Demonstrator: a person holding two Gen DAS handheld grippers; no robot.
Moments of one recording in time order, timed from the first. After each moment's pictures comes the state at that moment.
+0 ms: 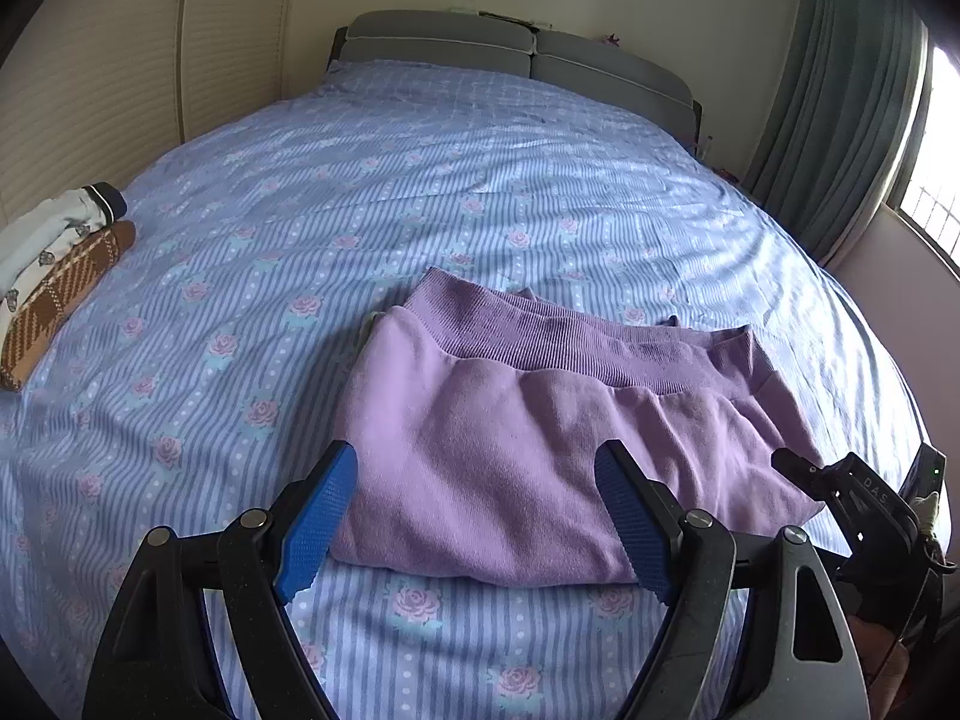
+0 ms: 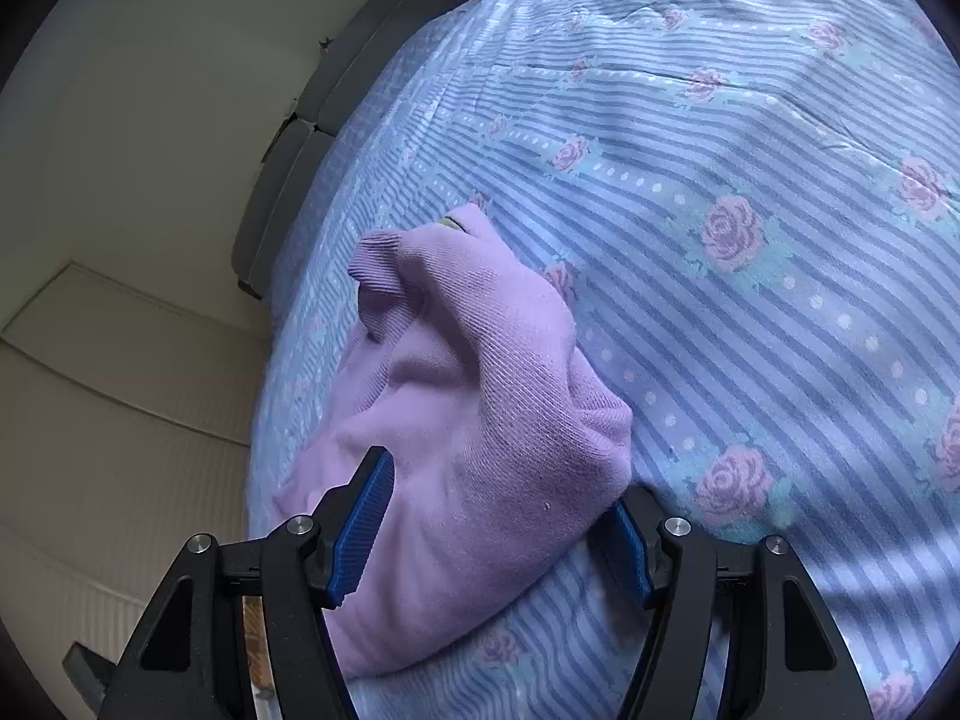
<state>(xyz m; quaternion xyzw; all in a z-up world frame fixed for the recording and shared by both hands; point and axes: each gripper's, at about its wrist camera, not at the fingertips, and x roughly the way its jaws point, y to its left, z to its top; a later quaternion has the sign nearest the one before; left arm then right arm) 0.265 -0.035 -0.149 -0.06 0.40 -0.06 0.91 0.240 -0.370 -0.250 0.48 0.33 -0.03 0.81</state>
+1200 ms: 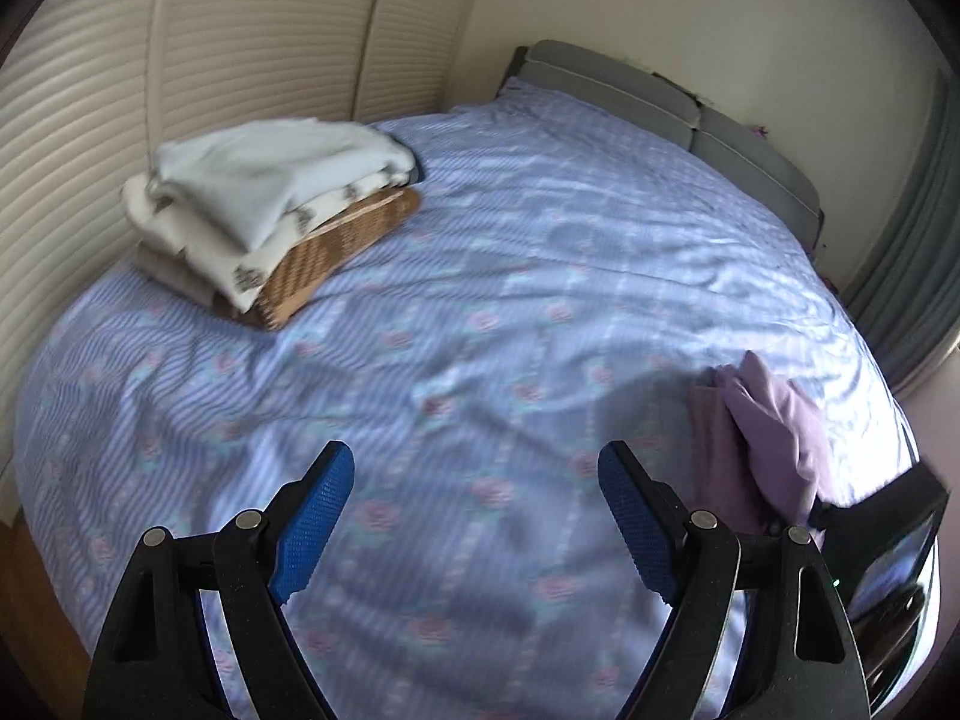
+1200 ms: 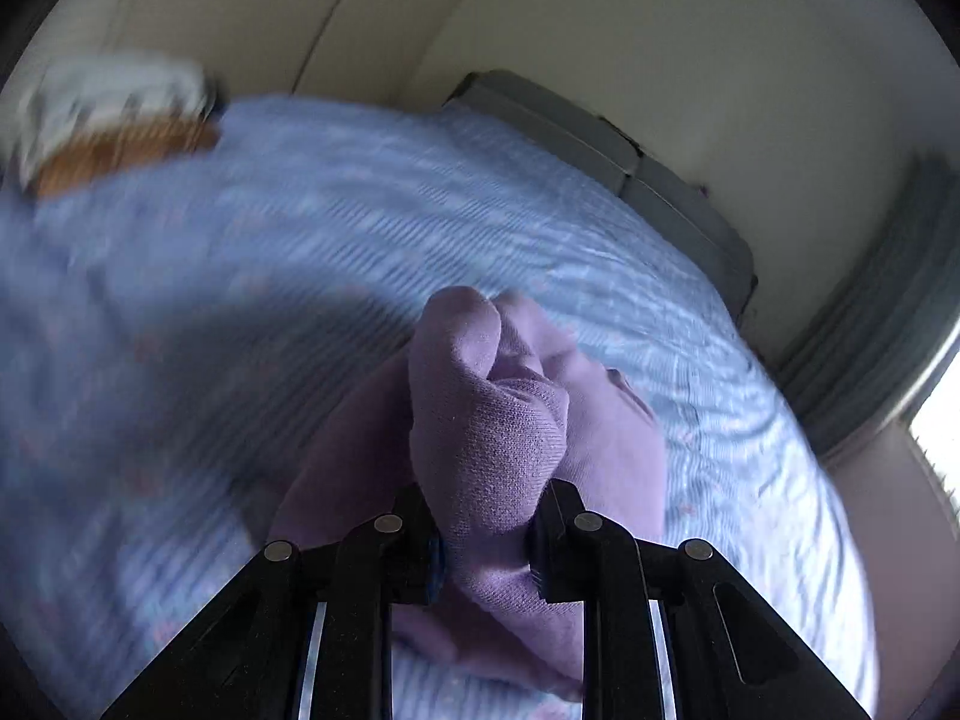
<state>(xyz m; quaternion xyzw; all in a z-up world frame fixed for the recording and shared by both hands) 0.203 0.209 -0.140 -0.16 0.38 0.07 0.91 0.262 -0.016 -0.200 -0.32 0.30 0.00 0.90</state>
